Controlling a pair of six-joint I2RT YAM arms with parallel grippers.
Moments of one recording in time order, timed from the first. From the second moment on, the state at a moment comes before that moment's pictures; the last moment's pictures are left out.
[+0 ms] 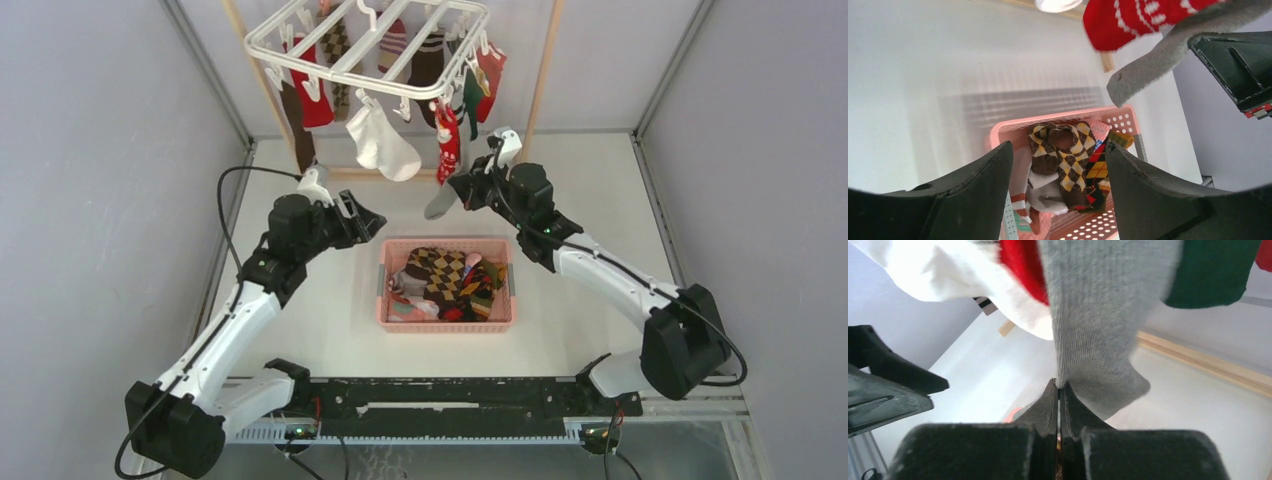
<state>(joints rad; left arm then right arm) -0.33 1.00 0.81 -0.19 0.21 -0.58 0.56 1.42 1.02 0.28 -0.11 0.33</state>
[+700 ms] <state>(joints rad) -0.63 0.97 0.82 -0.16 0.16 -0.58 0.72 1.15 0.99 0.06 -0.10 0.29</state>
